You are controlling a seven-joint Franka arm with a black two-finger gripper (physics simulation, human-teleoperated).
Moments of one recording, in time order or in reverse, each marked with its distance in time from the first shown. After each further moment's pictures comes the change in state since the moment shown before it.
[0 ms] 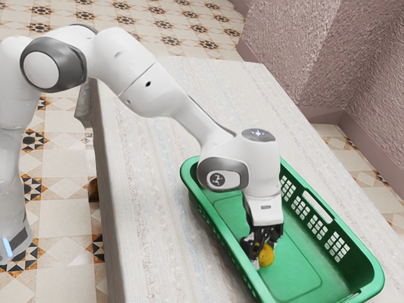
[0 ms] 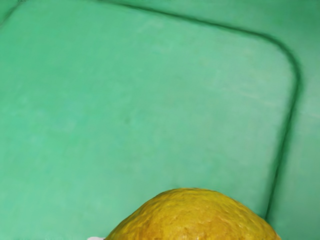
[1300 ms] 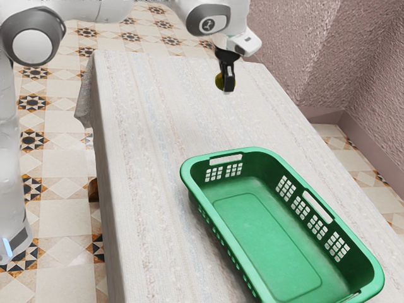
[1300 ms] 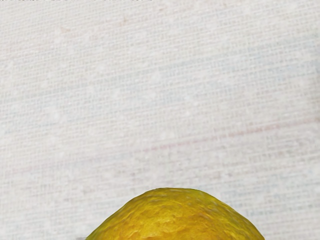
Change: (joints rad) arm 0.062 -0.285 0.613 0.225 0.158 -0.580 -0.289
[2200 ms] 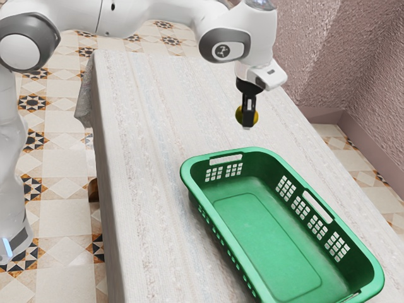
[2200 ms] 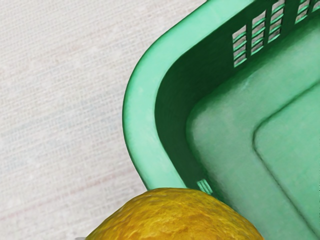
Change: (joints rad) arm -0.254 0.010 0.002 -0.004 -0.004 -0.009 -0.064
